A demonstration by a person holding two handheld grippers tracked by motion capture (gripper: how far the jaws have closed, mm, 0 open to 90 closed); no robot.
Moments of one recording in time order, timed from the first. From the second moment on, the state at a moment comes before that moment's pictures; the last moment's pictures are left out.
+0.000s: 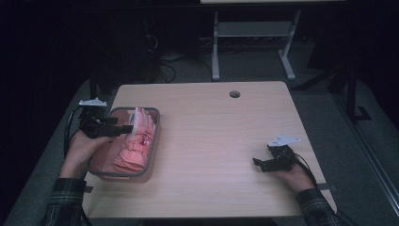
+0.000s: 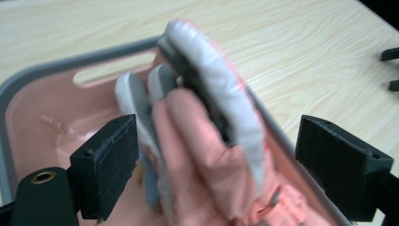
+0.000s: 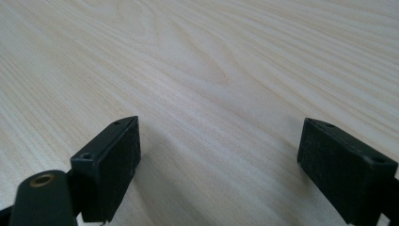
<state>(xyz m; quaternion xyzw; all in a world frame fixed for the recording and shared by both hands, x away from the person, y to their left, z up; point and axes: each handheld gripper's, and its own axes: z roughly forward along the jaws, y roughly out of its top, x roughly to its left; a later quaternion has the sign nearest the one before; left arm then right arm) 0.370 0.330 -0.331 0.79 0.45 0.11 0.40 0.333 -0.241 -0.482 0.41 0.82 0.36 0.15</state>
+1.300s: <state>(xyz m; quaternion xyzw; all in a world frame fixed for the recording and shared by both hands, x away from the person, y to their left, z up) 0.344 0.189 -0.337 0.83 0.33 0.09 0.44 0.333 -0.241 -0.482 0.41 0.82 0.36 0.15</state>
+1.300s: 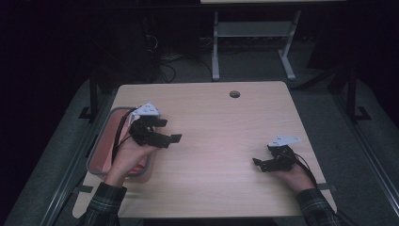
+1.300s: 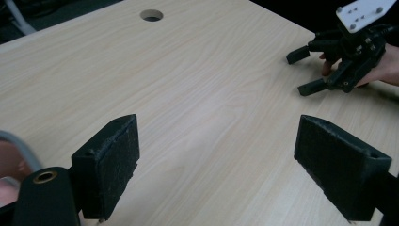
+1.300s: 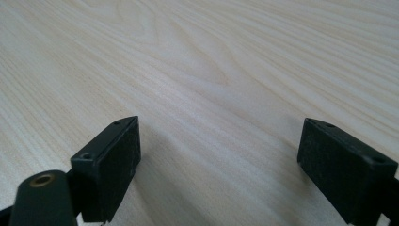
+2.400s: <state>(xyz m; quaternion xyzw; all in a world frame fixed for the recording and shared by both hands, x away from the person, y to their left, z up) 0.316 0.121 -0.423 0.88 0.28 0.09 0.38 0.333 -0.241 -0.482 0.41 0.82 0.36 0.15</state>
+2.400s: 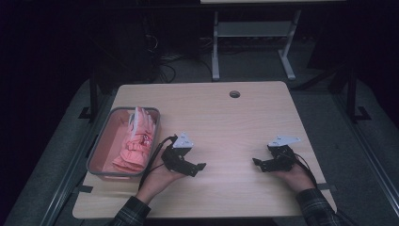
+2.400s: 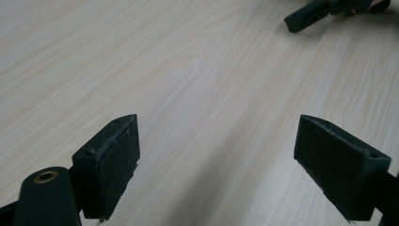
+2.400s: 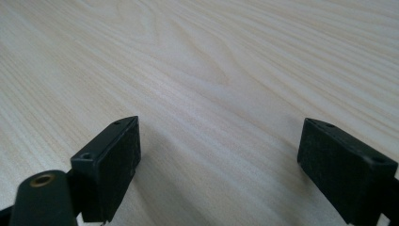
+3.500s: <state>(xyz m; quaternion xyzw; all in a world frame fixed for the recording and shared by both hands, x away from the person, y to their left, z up) 0.305 0.106 -0.478 0.88 0.26 0.11 0.38 0.333 -0.241 -0.482 0.41 0.82 0.36 0.15</state>
